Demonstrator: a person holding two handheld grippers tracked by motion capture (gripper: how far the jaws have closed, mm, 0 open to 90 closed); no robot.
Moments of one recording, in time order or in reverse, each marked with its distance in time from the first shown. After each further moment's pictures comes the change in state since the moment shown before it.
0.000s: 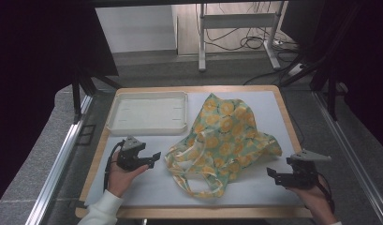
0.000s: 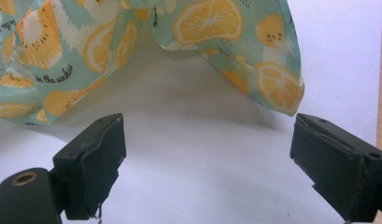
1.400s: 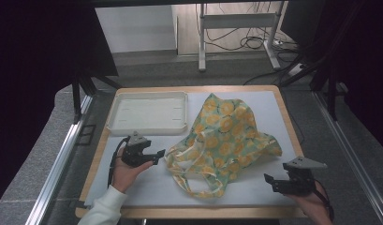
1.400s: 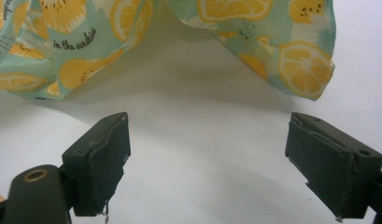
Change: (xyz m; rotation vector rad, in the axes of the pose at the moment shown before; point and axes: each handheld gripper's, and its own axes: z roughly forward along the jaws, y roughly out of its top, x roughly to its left) left arm -0.008 0.017 0.007 0.017 -0.038 0.018; right arm 0.013 -0.014 0.001 0.006 0.009 -0.048
